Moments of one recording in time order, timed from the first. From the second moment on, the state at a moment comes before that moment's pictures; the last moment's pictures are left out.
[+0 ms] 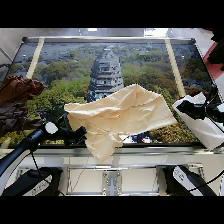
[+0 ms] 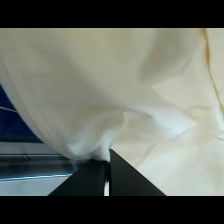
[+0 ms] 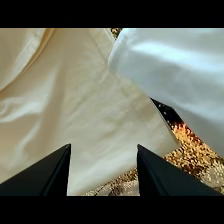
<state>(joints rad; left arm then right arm) -0.24 -1.03 0.39 0.89 -0.84 -1.78 -0.47 -1.00 0.80 -1.13 1.01 1.33</state>
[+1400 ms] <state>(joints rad) -0.24 -1.03 0.41 0.84 -0.85 -1.67 -0.60 -1.29 0.64 -0.82 0.86 1.25</state>
